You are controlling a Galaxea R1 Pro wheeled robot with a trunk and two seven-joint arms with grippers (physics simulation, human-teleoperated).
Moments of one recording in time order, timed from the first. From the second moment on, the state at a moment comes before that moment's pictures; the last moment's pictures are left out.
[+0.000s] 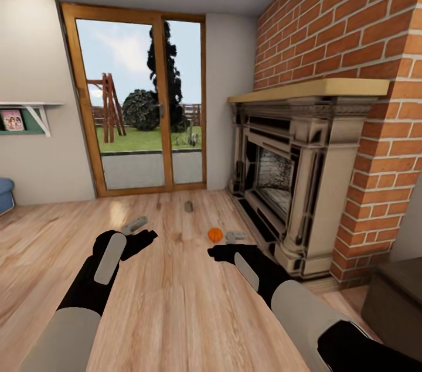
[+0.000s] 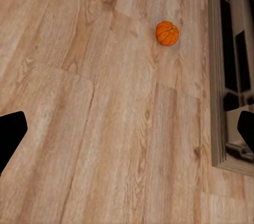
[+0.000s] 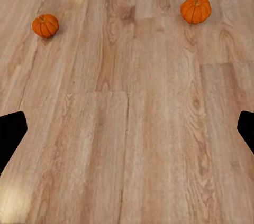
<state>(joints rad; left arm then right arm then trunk) -0.64 -0.01 0.07 -1.11 0.73 0.78 0.53 -0.84 0.17 0.42 -0.46 -0.45 0.39 -0.05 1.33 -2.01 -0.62</state>
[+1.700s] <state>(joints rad) -0.64 -0.01 0.07 -1.11 0.73 0.78 0.53 -0.84 0.17 0.42 -0.46 -0.45 0.36 -0.04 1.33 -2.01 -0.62</state>
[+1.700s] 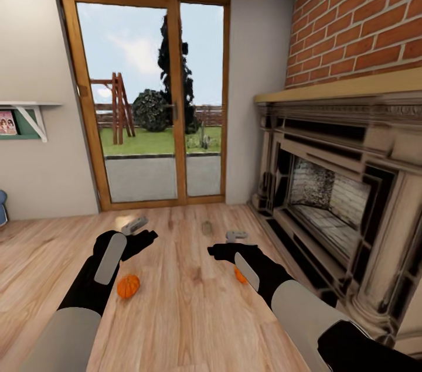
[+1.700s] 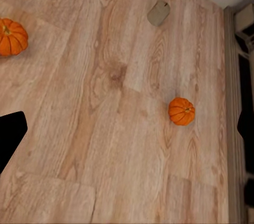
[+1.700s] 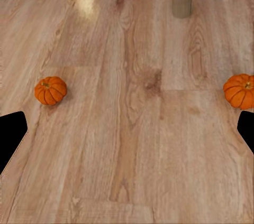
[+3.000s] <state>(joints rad) -0.64 -0.01 0.07 -1.11 0.73 0.78 0.53 -0.84 0.17 0.42 -0.46 -0.46 0.36 -0.03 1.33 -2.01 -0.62</state>
